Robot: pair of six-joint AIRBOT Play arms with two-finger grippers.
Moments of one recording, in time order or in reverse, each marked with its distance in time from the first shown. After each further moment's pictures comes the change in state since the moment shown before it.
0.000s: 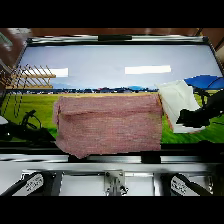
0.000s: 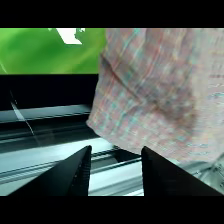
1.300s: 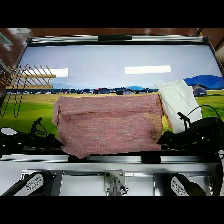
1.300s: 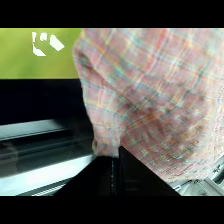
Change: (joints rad) left arm 0.007 0.017 -0.197 -0.188 0.121 0.114; right arm 0.013 0.211 -0.484 0.213 0.044 -0.044
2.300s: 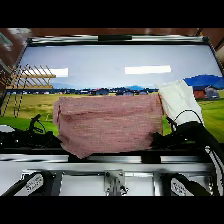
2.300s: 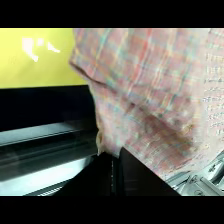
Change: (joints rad) left arm 0.000 0.003 0.061 -0.011 -0.032 0.017; right arm 0.123 -0.156 -0.092 0.111 0.225 0.005
